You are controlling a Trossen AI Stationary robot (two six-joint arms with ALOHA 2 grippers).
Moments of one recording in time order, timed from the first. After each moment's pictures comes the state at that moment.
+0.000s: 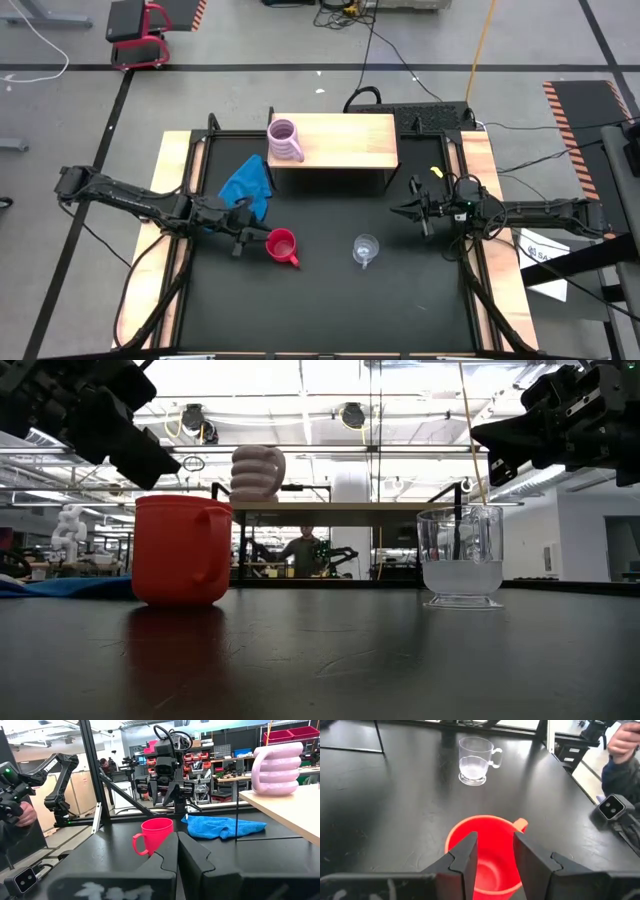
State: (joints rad) left arm -0.15 0.81 0.31 0.11 0.05 -0.16; right arm -0.23 0.57 0.01 0.66 -0.34 0.15
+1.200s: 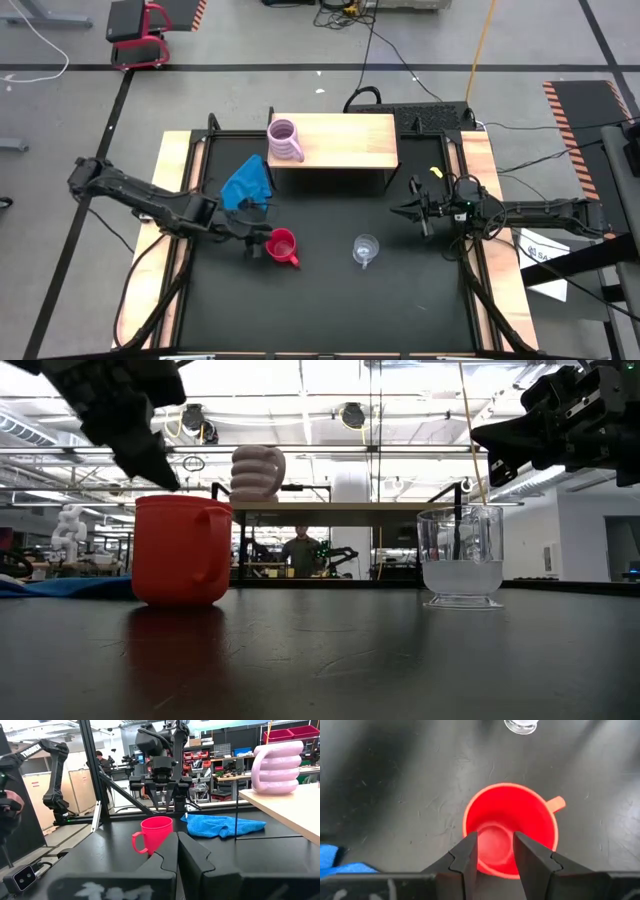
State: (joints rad) left arm -0.26 1.08 0.67 -0.42 -0.19 -0.46; right arm -0.23 0.57 0.01 0.65 -0.34 0.14
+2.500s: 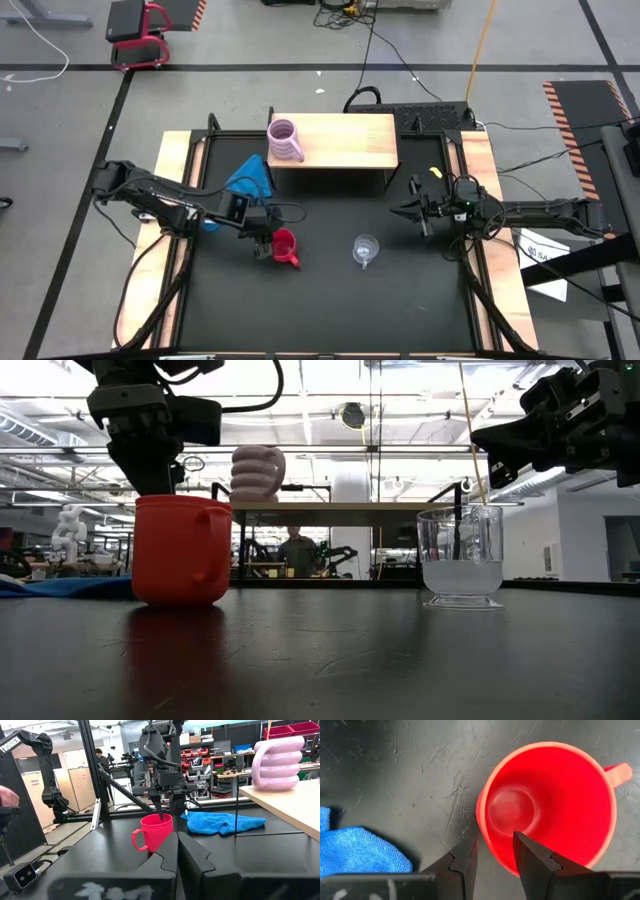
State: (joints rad) left arm -0.14 1.39 0.90 -0.71 -0.03 -0.44; right arm -0.23 0.57 0.01 0.63 -0.34 0.15
